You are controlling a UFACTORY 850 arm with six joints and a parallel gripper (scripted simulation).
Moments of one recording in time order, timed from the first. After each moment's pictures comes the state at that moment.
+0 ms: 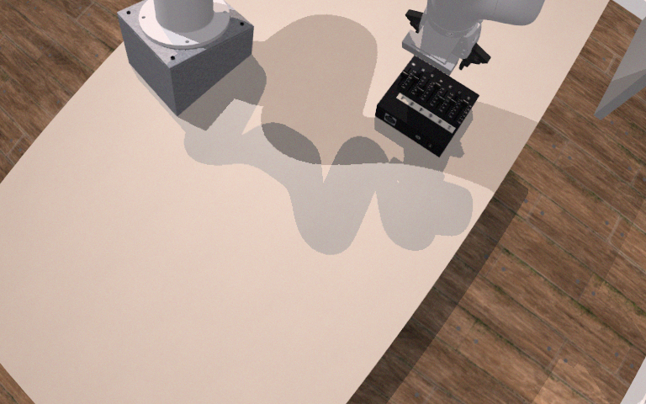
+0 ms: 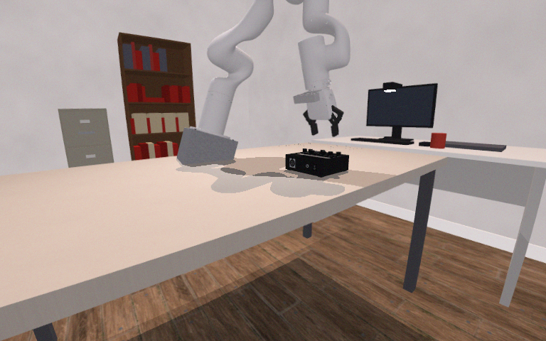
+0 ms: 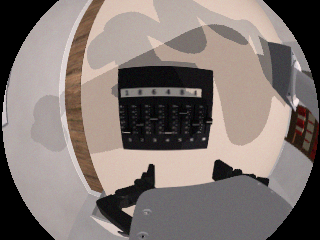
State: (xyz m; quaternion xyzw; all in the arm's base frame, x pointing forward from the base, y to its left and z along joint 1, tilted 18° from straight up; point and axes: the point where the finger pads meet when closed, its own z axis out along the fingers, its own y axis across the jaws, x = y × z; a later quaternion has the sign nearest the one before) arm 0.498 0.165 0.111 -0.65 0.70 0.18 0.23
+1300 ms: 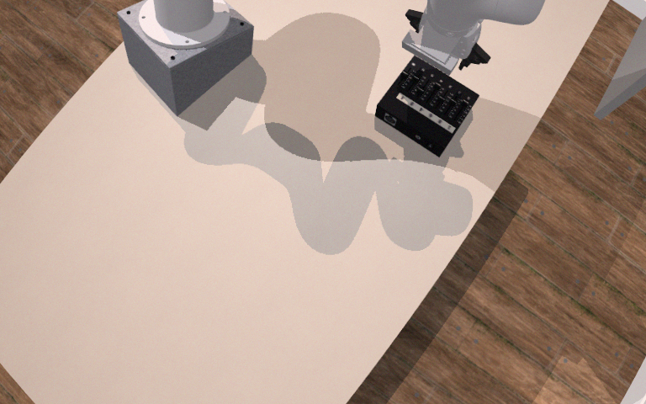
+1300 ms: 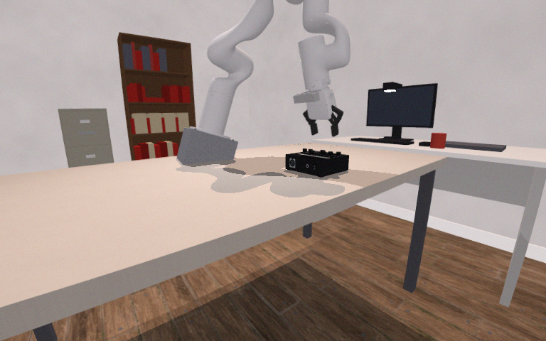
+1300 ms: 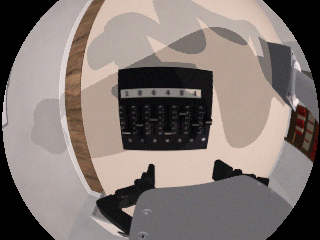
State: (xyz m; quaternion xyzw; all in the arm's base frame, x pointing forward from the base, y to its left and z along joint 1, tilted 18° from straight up) arm 0.497 0.164 0.111 -0.65 0.70 0.18 0.23
